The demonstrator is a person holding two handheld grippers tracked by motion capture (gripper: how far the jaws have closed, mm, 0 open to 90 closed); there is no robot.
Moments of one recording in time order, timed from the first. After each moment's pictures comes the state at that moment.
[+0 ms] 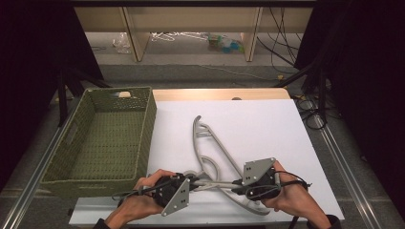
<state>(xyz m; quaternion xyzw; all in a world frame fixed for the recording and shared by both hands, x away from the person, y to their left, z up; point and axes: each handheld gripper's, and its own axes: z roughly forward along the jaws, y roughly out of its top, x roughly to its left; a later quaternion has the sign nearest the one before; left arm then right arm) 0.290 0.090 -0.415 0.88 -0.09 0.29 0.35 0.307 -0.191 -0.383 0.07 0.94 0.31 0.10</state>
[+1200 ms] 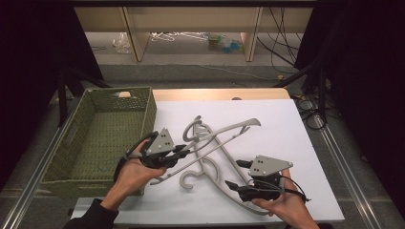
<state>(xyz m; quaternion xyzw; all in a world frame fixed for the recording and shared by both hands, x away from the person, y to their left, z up) 0.347 0.121 -0.357 0.85 0.22 0.18 0.45 0.298 -0.194 -0.393 0.22 0.85 0.44 0.17</state>
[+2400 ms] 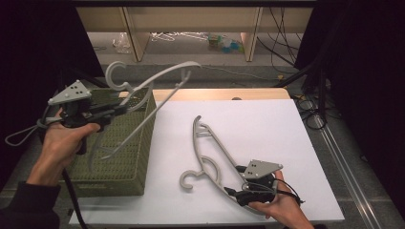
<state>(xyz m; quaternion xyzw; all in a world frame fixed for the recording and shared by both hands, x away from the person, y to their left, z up) 0.378 0.265 -0.270 0.75 0.34 0.24 0.51 0.304 -0.191 -0.418 0.23 0.87 0.41 0.15</state>
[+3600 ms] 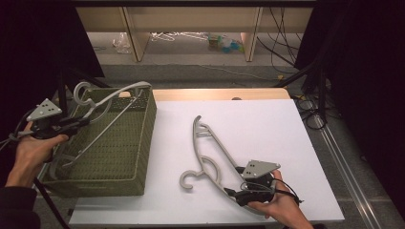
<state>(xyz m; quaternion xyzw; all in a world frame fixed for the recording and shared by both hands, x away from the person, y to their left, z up) 0.393 0.373 -0.346 0.76 0.40 0.29 0.42 0.306 -0.190 -0.424 0.24 0.88 0.39 0.14</state>
